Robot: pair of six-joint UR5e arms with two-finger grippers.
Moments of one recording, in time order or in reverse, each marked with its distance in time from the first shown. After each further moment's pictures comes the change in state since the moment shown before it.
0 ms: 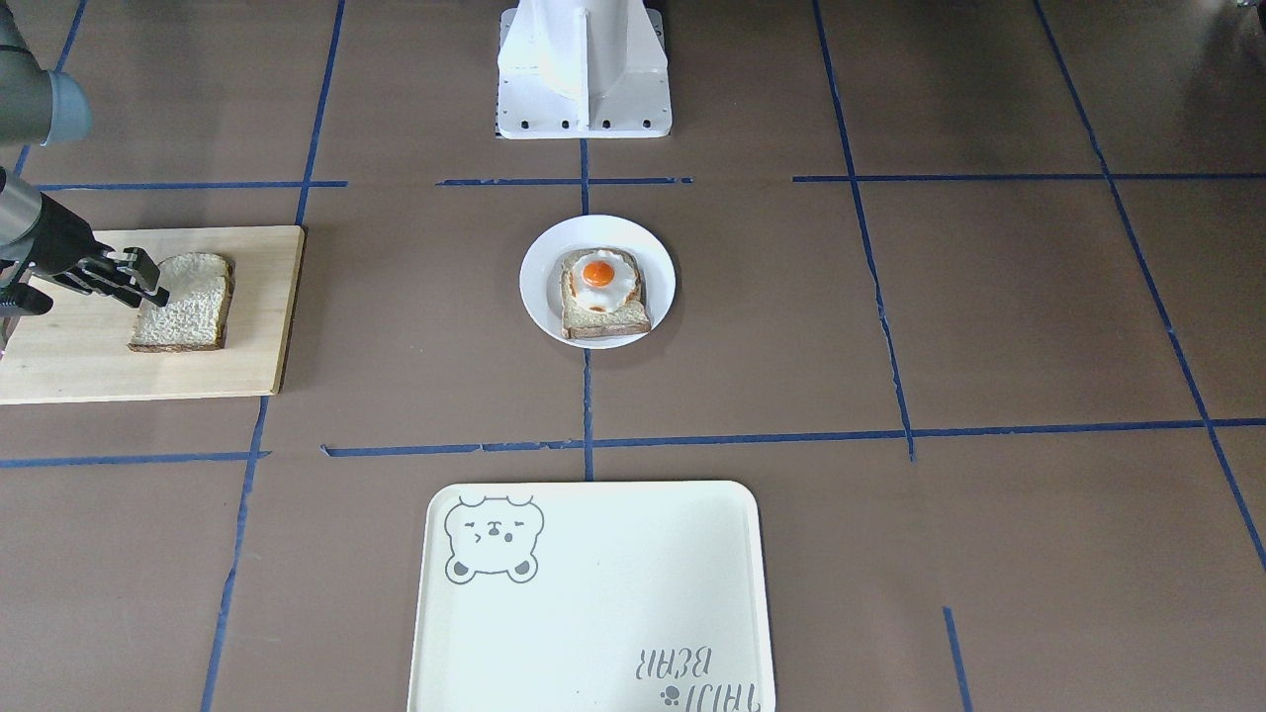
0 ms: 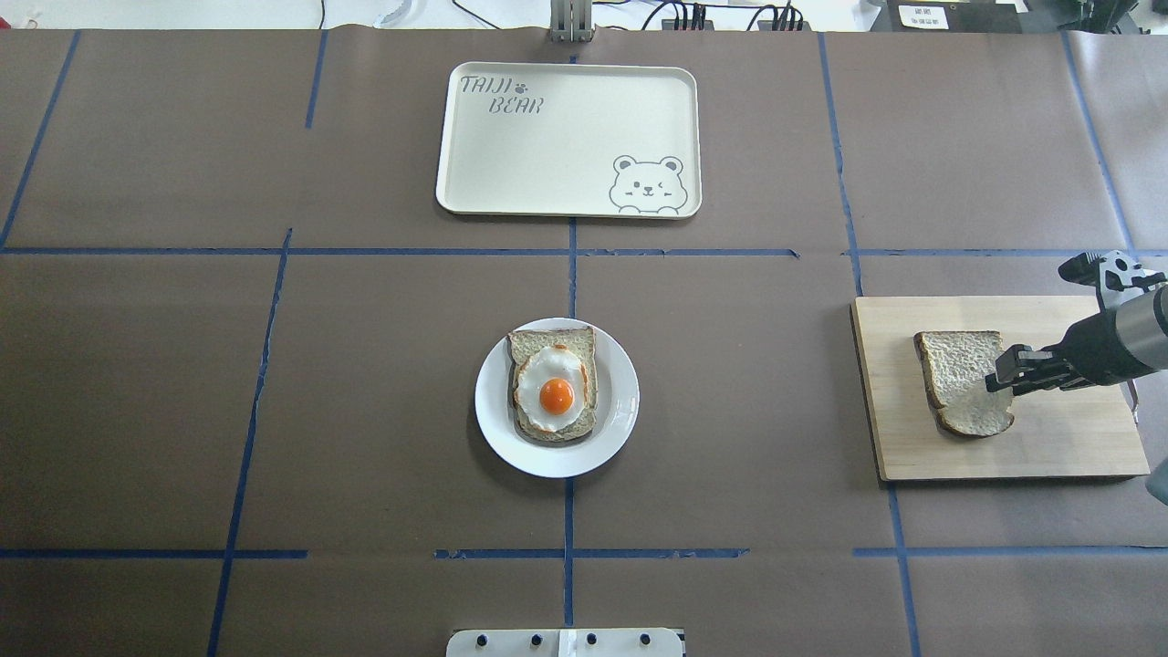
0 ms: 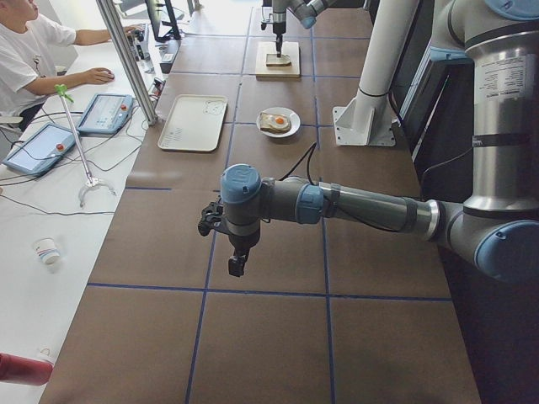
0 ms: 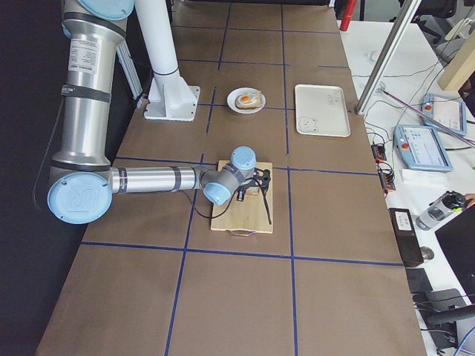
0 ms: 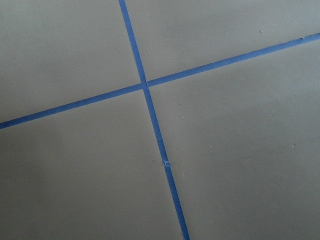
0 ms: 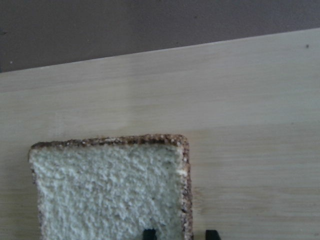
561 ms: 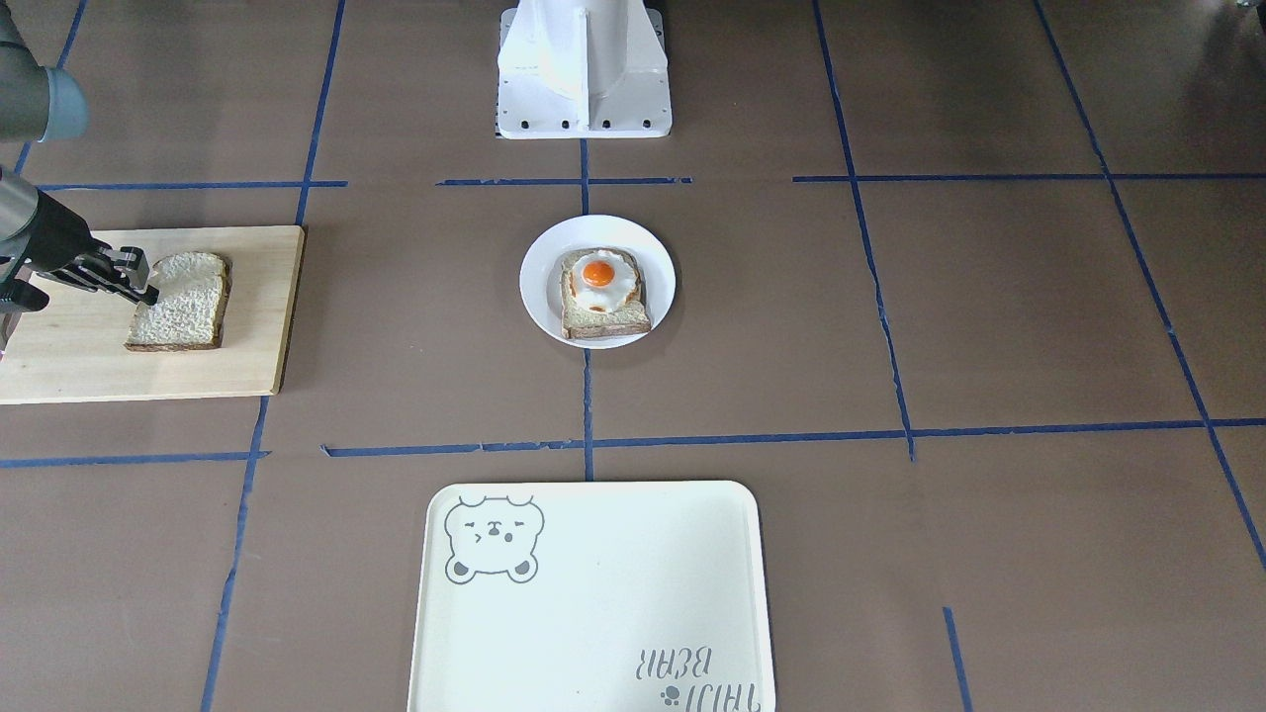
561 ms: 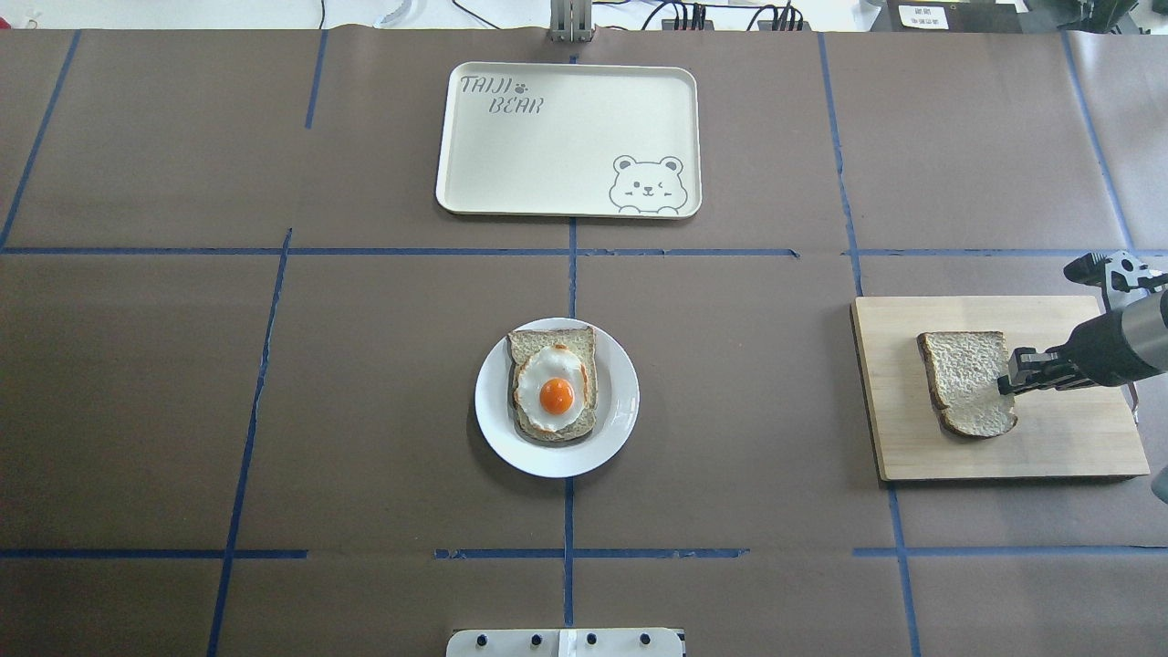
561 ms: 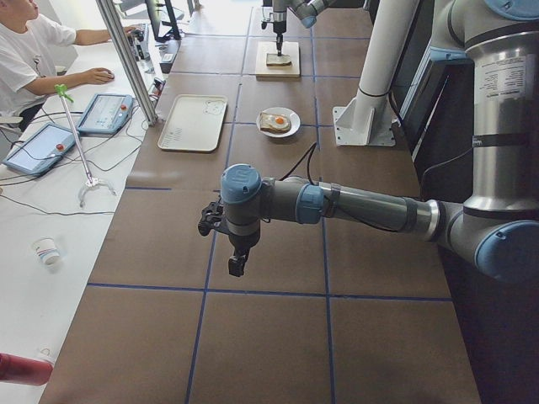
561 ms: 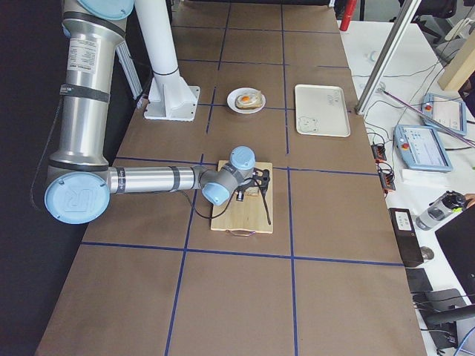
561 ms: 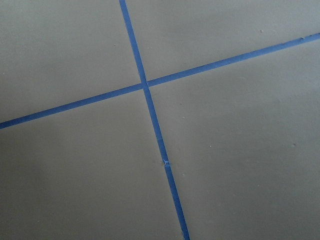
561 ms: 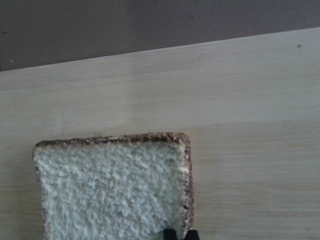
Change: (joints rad) left arm 0.000 0.001 -0.003 0.000 0.000 0.000; right arm 0.004 -0.011 0.010 0.000 -0.005 -0.004
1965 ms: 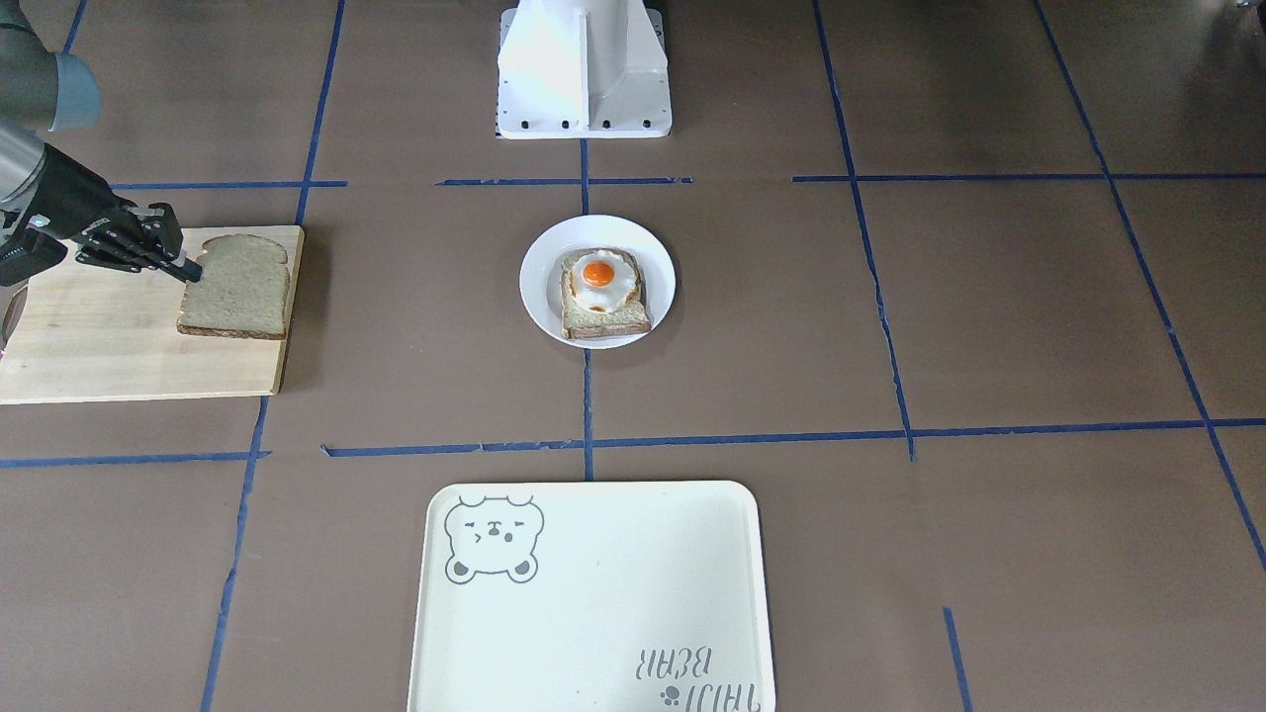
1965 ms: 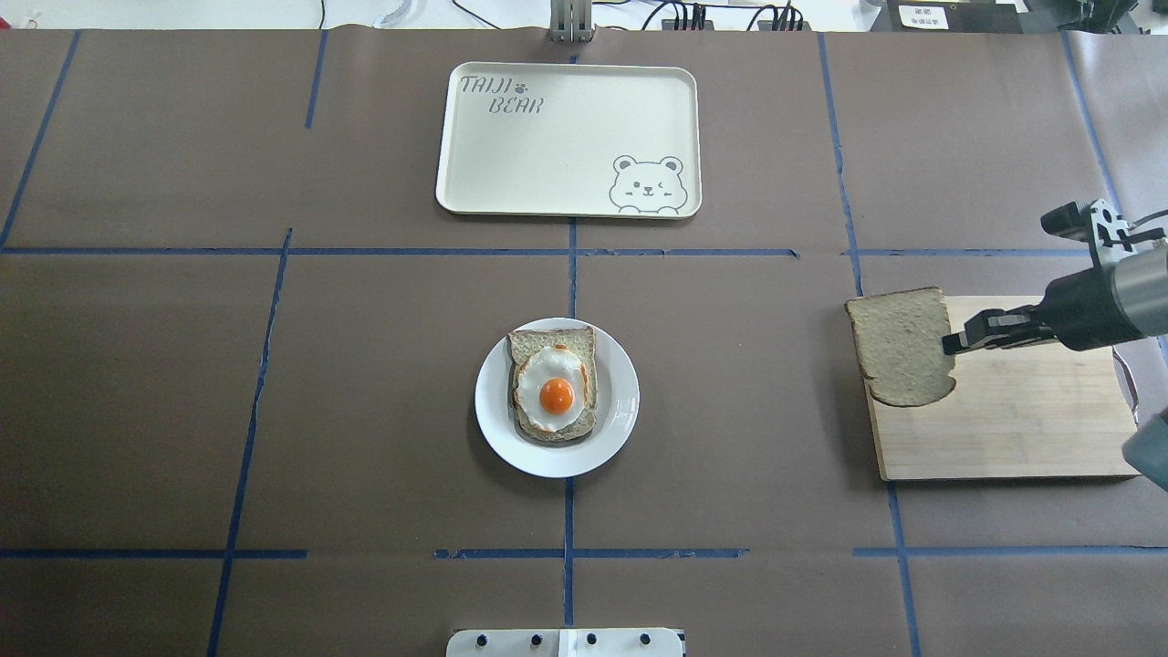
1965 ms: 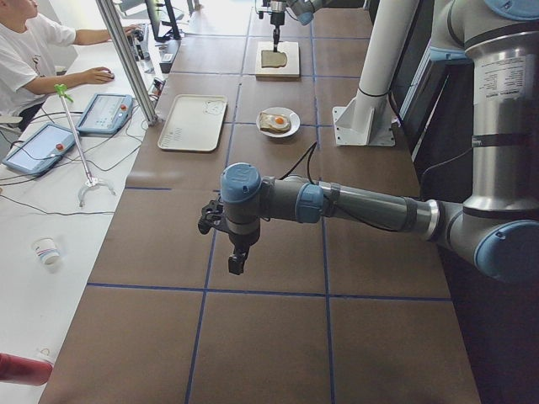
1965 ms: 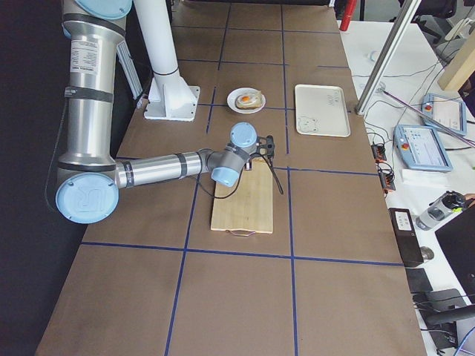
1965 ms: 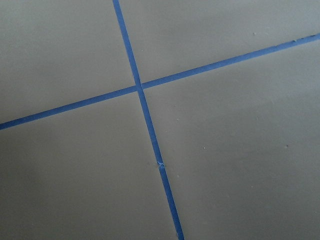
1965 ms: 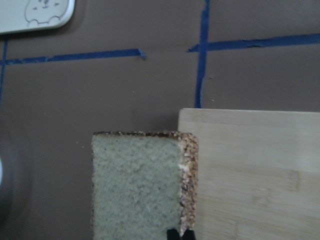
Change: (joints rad) left arm 0.000 -0.001 -0.002 0.000 -0.015 0.000; right arm 0.022 0.100 0.104 0.161 0.079 0.075
